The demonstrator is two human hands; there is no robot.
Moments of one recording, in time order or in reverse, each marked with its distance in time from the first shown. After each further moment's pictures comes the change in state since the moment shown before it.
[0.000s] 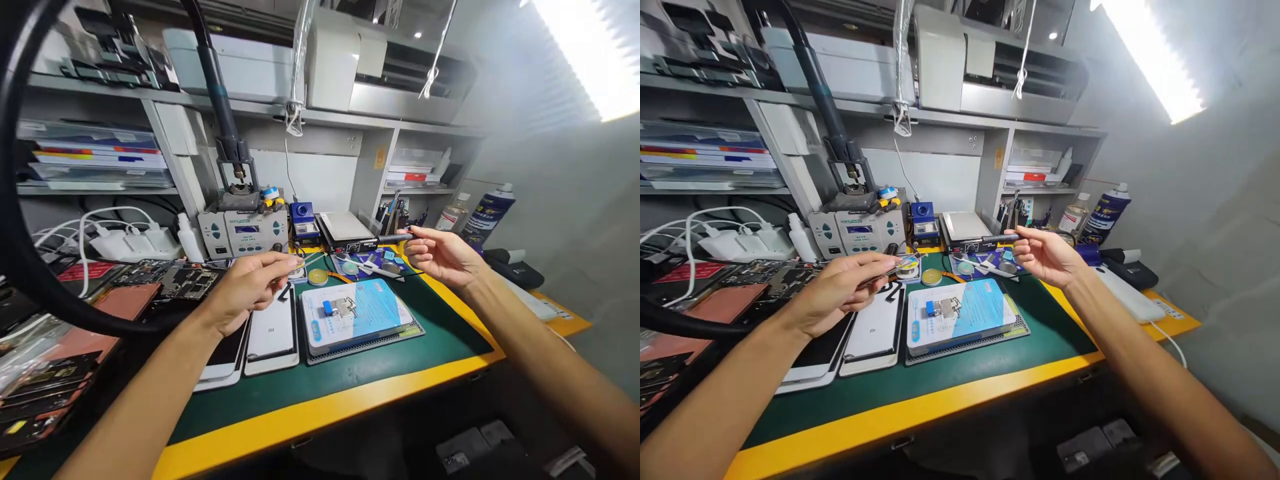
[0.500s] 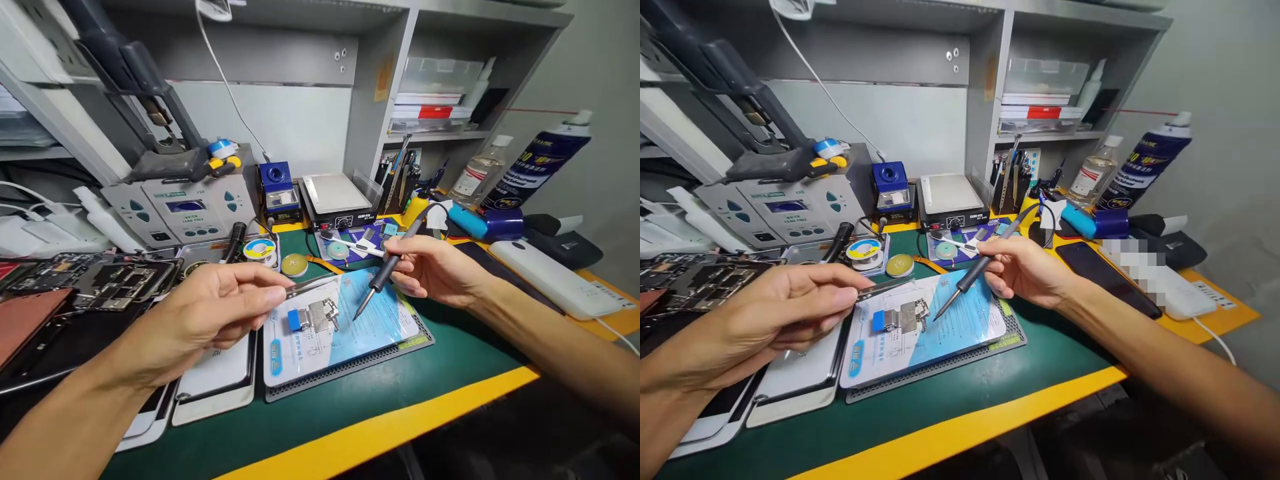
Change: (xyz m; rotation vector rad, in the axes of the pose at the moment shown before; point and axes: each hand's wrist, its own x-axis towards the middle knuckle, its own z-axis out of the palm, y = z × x) left_hand 0.017 -0.004 0.025 0.063 -0.227 -0.235; right_hand 0.021 0.051 -0.010 0.045 -0.273 0.240
